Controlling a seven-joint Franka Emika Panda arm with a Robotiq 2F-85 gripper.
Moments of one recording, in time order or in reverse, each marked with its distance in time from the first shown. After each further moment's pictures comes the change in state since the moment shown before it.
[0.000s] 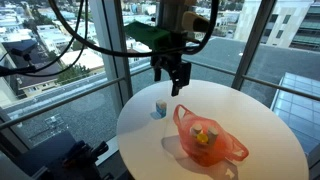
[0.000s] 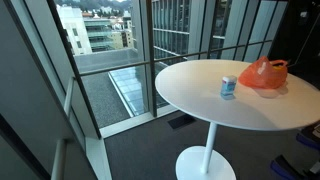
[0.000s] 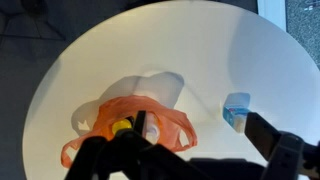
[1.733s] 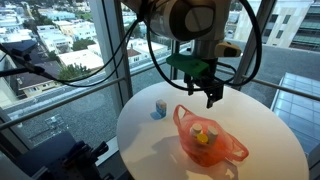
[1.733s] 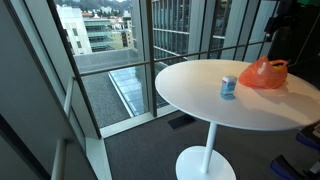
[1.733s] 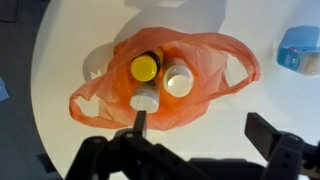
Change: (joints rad) arm -0.046 0.371 0.014 0.207 -0.006 0.272 0.021
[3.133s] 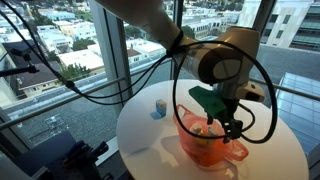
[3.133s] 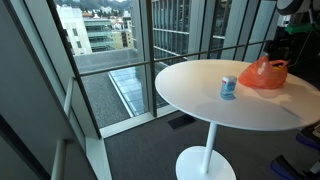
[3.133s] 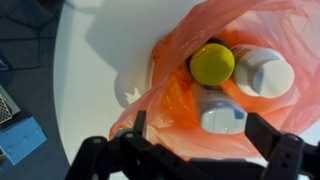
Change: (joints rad) arm -0.090 0.289 -0.040 0.146 0.028 0.075 0.130
